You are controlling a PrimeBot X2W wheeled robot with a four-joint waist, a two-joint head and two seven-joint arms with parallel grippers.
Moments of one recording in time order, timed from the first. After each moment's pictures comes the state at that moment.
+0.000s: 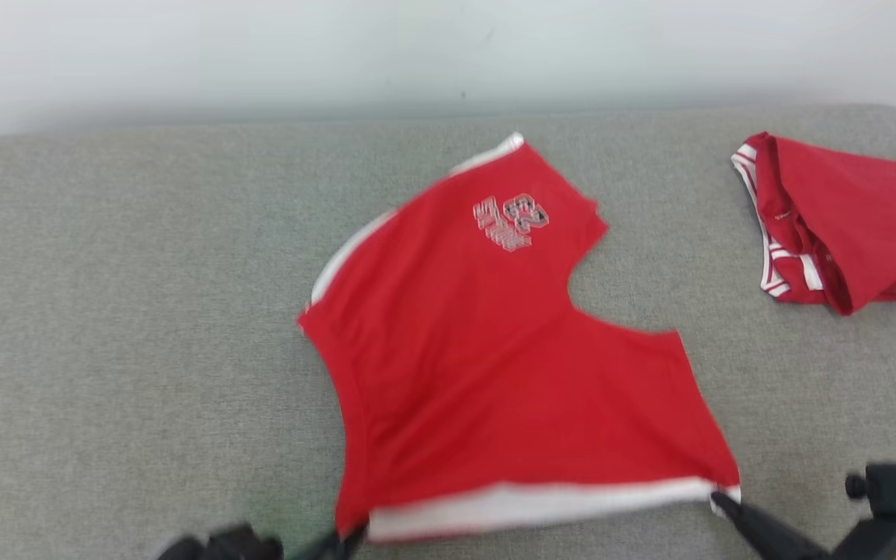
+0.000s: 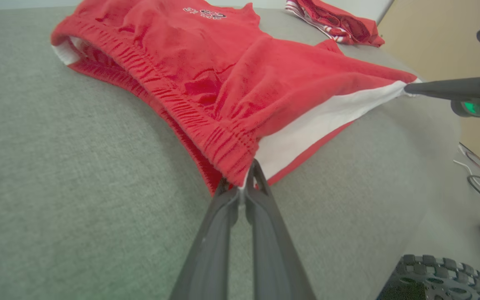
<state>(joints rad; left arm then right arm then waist) -0.36 0.58 -0.94 0.22 -0.80 -0.13 -0.26 -0.38 -0.97 1.12 0.08 1.54 0.13 -0.26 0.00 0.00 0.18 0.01</state>
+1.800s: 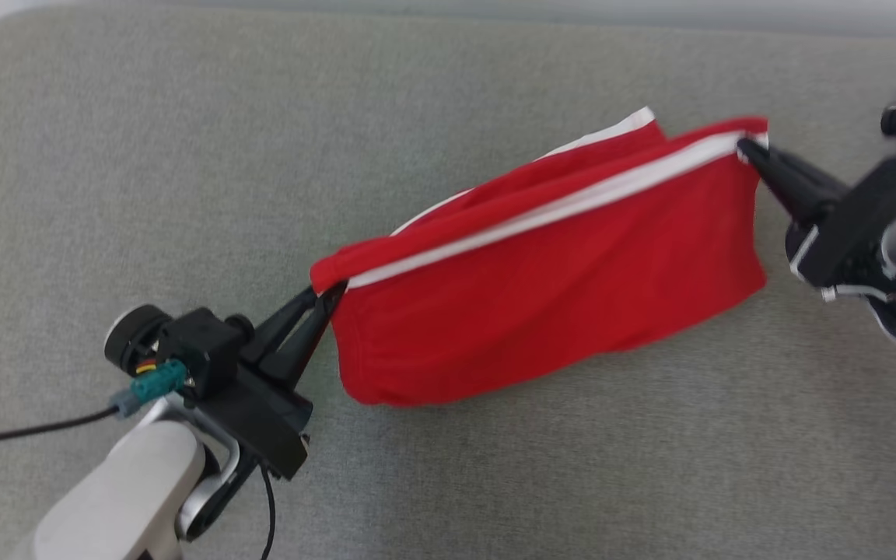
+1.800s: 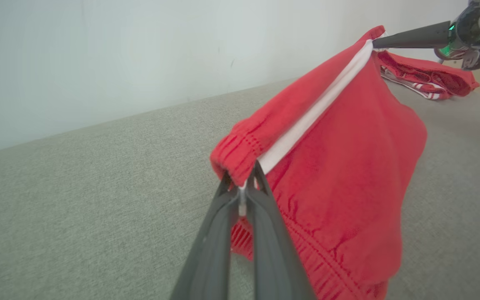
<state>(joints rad) -0.66 0.50 -0.79 0.29 -0.66 -0.13 -0.26 -0.98 -0.79 0.95 0.45 1.32 0.13 0.05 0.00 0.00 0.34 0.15</state>
